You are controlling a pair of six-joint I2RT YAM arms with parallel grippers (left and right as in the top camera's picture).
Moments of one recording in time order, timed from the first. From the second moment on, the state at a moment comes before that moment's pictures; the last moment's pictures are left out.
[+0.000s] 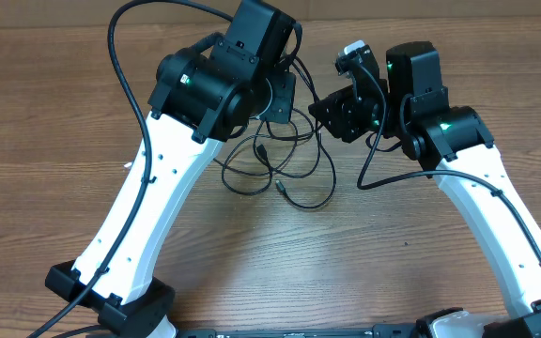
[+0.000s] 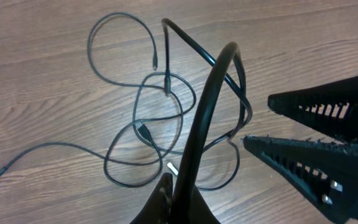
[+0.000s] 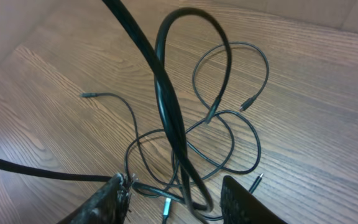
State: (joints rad) left arm -0.56 1.80 2.22 -1.38 -0.07 -0.35; right arm 0.30 1.50 1.38 -0.62 -0.46 -0.04
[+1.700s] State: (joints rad) left arm -0.56 1.80 2.22 -1.36 0.00 -0.31; right arm 0.30 1.50 1.38 -0.72 -0.45 -0.06
